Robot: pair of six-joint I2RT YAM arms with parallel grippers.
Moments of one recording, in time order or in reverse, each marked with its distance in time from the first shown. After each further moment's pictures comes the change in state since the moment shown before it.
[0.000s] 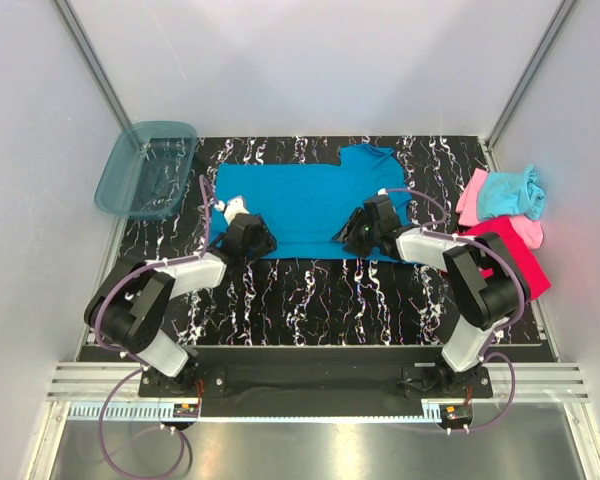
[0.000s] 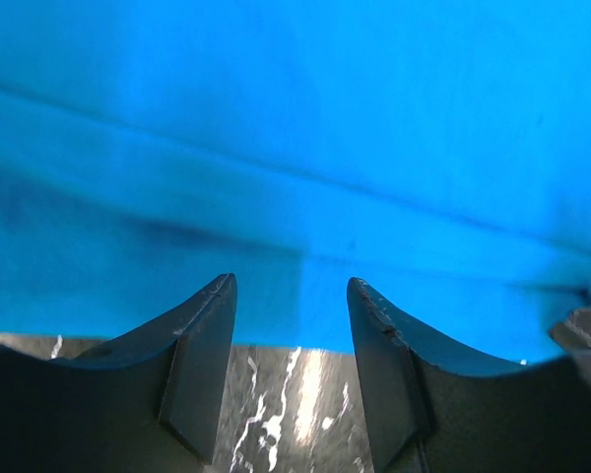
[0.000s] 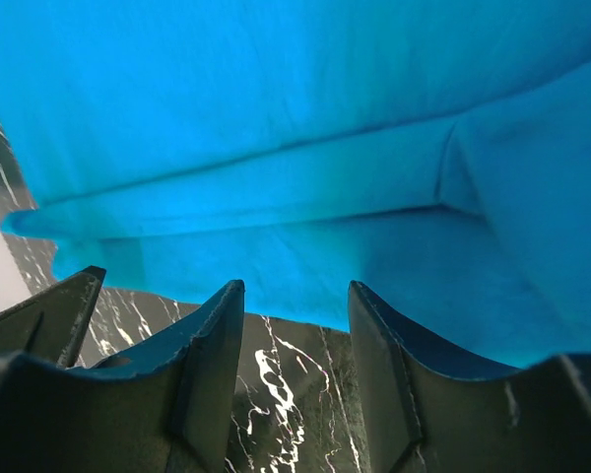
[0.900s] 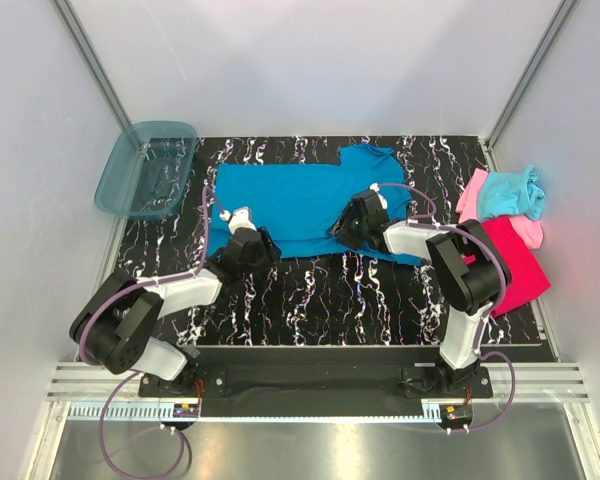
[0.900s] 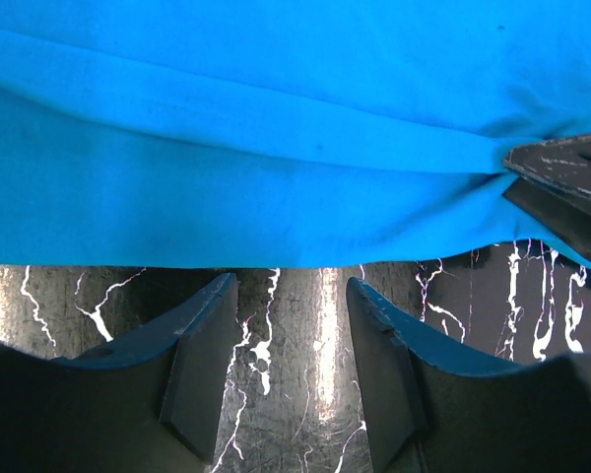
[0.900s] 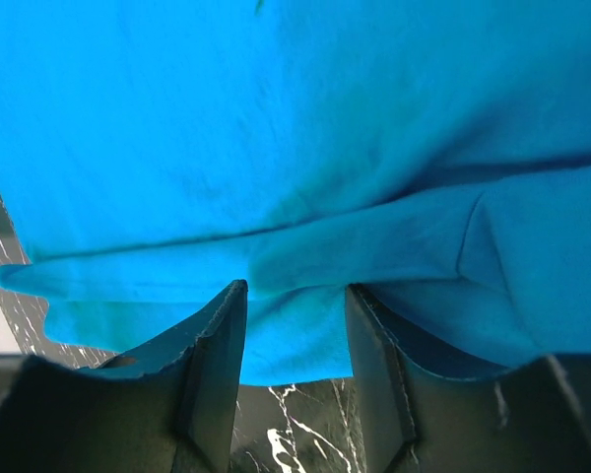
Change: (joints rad) left arm -0.082 -0.117 -0.130 0.056 0.020 0.052; right arm 0.040 0.137 0.104 0.040 0.096 0.015
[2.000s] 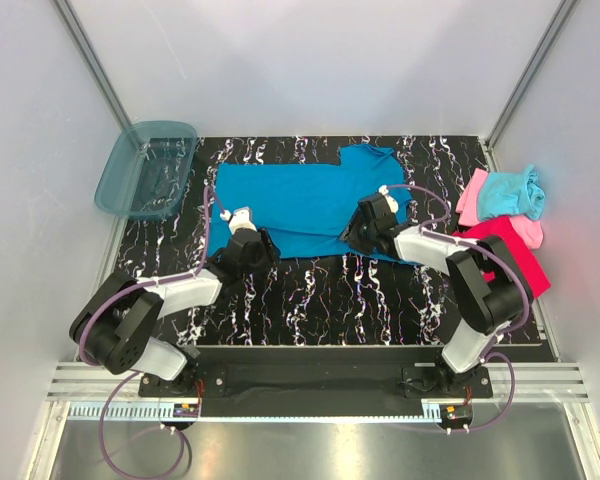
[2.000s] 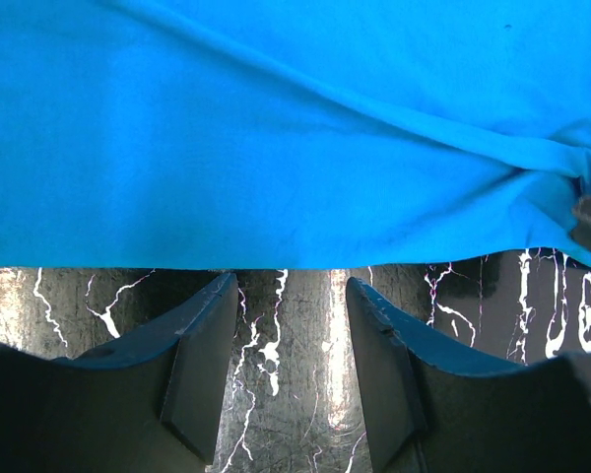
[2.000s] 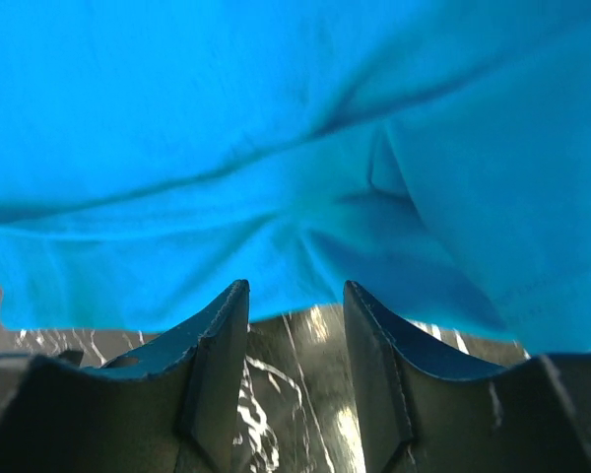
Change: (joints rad) left arm -0.004 -0.004 -0.004 0.000 -0.014 0.023; right arm 0.007 -0.169 -0.077 -0.140 0.085 -0.047
